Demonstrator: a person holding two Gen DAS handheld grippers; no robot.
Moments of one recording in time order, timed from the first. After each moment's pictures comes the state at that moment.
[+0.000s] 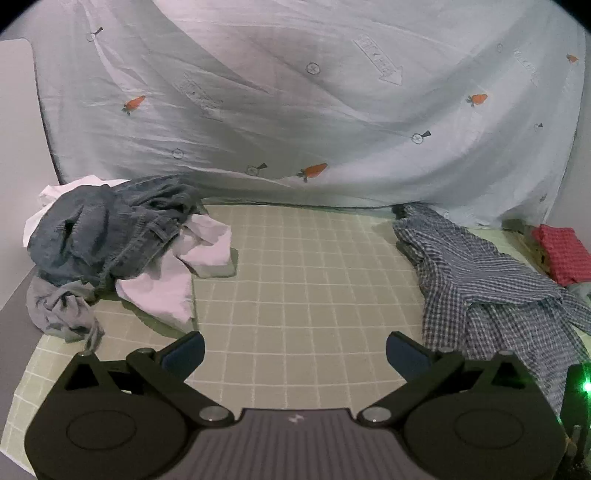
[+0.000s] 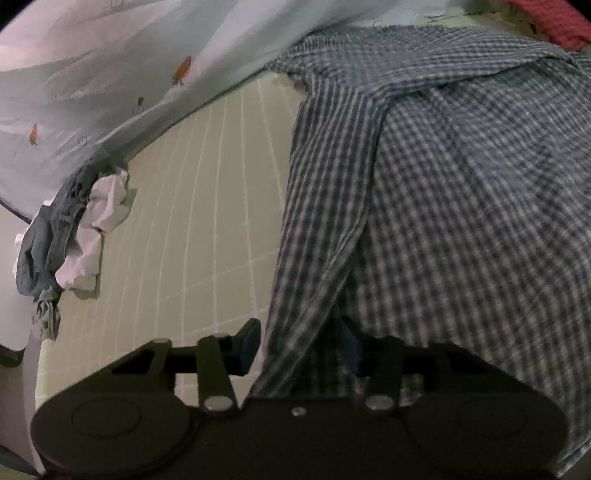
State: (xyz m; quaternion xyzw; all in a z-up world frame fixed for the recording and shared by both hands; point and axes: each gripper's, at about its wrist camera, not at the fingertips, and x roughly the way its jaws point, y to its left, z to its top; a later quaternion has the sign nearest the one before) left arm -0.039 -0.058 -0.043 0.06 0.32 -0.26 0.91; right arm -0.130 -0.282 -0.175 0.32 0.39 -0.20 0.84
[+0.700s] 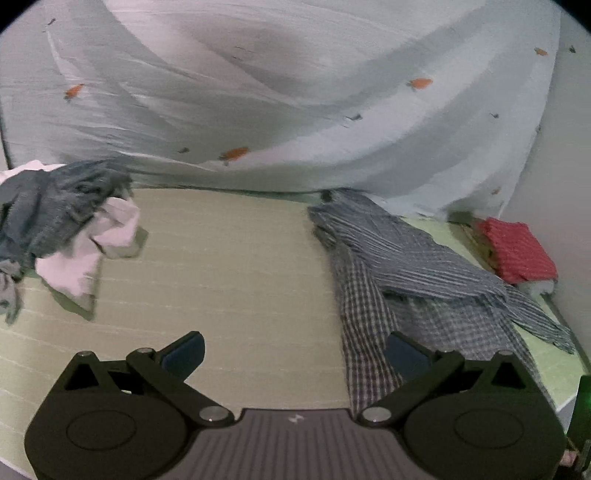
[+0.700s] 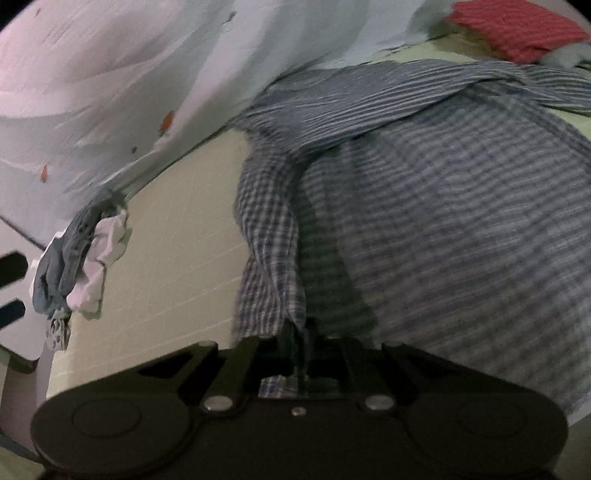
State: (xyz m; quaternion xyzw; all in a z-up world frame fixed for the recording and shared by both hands) left arm -0.105 -0.167 -0.041 0.03 0.35 -0.31 0.88; right arm -0.234 -0.379 -0.148 0.34 0.34 -0.20 0.85
